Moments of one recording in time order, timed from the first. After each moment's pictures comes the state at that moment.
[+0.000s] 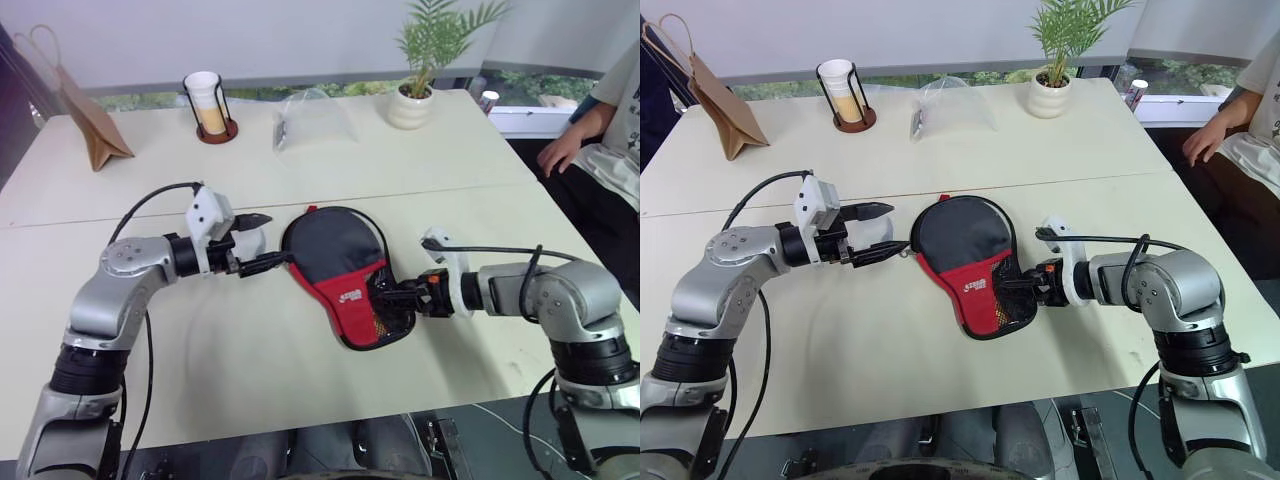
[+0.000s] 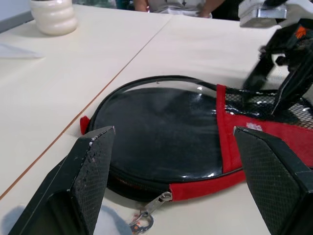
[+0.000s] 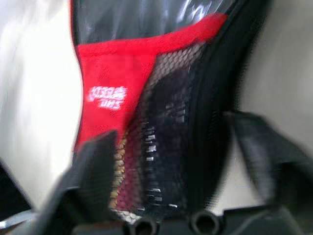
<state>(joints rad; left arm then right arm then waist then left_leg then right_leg) -0.39 0.63 0.02 -0.16 -0.45 0.45 -0.98 -0.49 -0.73 0.01 -0.25 0.72 1.42 0.59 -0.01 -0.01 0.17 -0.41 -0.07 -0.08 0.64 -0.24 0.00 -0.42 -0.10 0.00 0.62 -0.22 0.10</state>
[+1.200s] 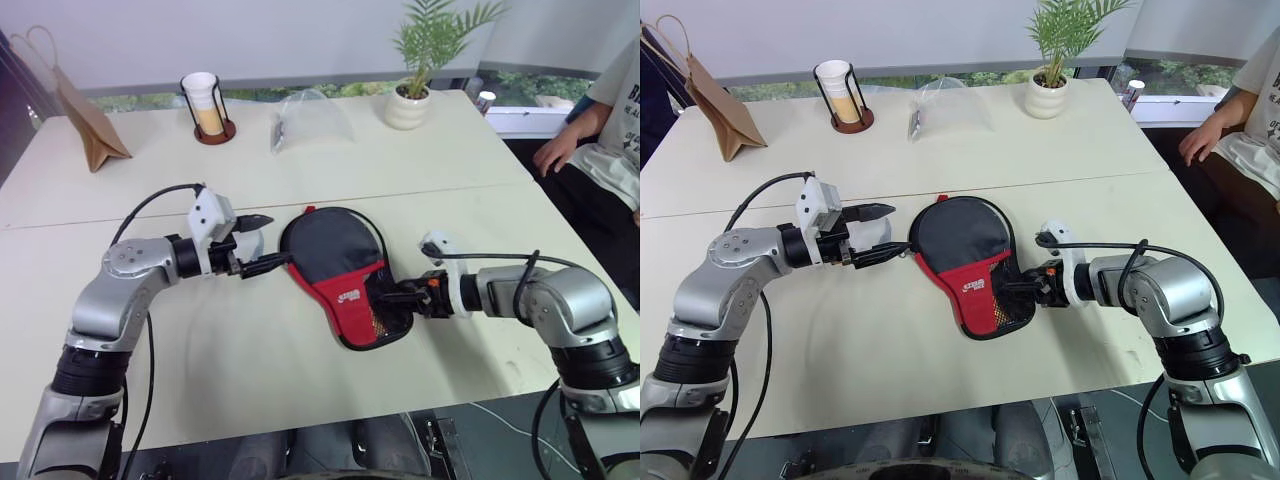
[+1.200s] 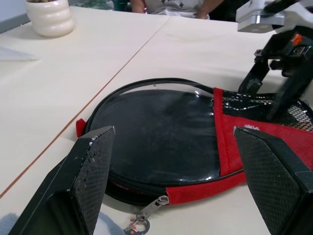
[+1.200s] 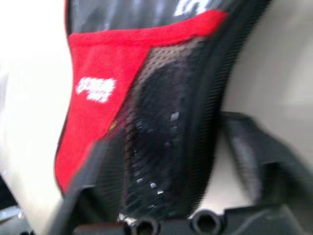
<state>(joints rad) -0.39 0.62 0.01 -0.16 -0.44 0.44 -0.97 -0.45 -0.71 0.09 -0.18 0.65 1.27 0.71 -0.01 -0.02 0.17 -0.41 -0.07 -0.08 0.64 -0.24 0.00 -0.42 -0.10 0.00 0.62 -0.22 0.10</state>
